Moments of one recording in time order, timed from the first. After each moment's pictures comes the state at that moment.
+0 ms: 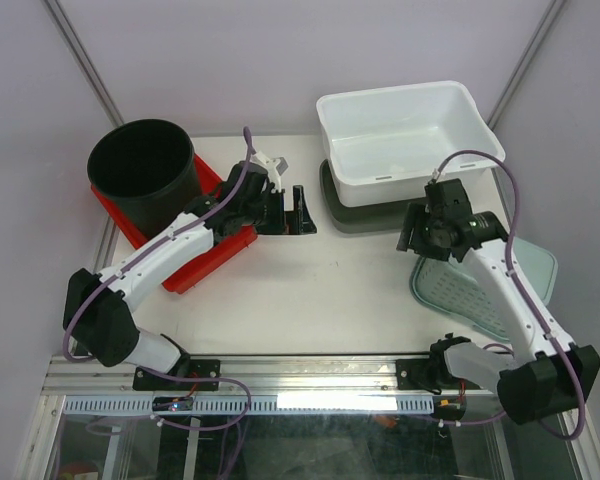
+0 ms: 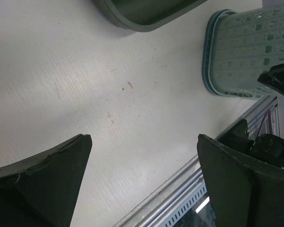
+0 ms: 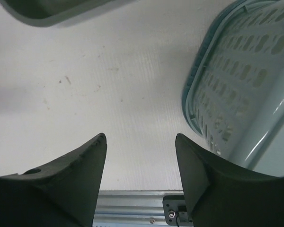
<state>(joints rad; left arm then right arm) -0.63 1.46 1.22 -0.46 0.27 -0.56 0.27 1.14 1.08 -0.98 0.09 0.46</state>
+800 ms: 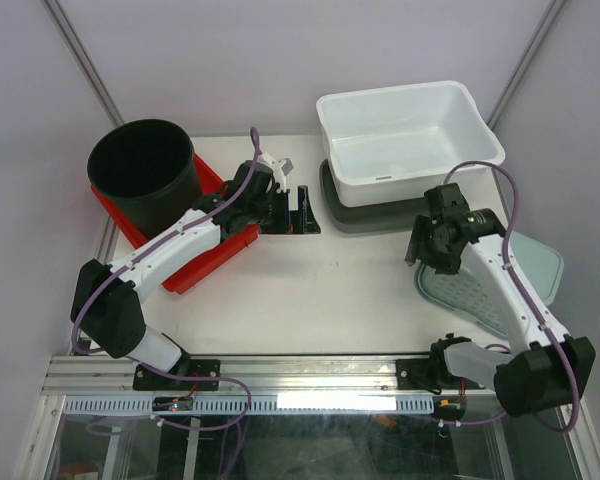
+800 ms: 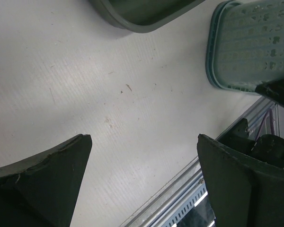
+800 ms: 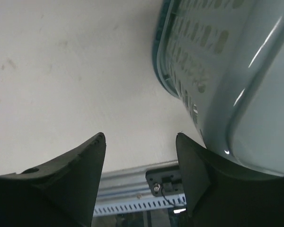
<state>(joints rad) -0.63 1.51 1.22 -0.42 0.29 -0.56 0.26 1.11 1.07 -1.17 0.11 0.48</state>
